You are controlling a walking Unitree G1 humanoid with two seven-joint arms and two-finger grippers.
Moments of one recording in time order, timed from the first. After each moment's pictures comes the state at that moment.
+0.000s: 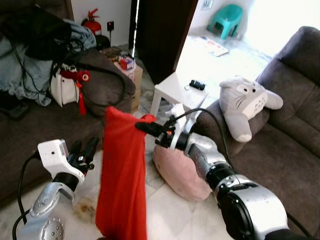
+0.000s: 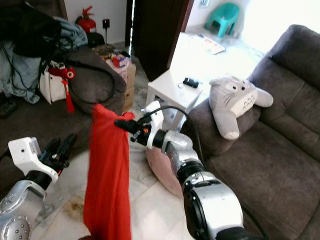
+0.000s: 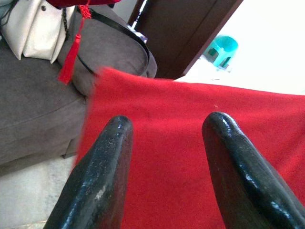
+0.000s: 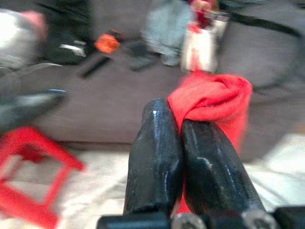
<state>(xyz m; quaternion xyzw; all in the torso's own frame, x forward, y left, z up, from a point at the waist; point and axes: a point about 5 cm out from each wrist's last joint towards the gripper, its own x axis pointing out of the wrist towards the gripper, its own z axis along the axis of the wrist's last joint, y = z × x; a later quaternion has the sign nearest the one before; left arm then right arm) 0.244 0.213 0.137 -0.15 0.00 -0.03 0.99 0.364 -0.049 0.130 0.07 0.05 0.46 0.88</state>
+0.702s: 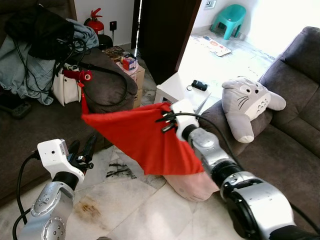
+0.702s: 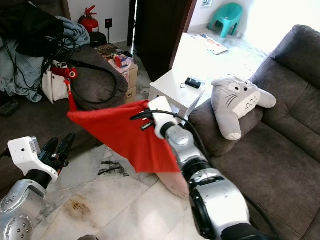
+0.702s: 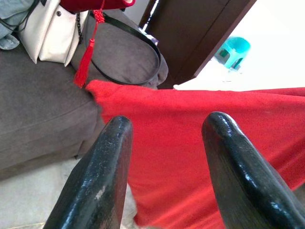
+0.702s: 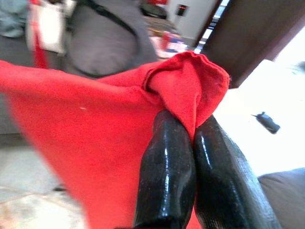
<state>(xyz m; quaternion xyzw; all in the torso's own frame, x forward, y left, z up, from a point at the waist) 0.245 0.215 0.138 -0.13 0.00 -0.01 0.99 0.388 -0.102 0.135 -0.14 0.04 0.19 0.97</state>
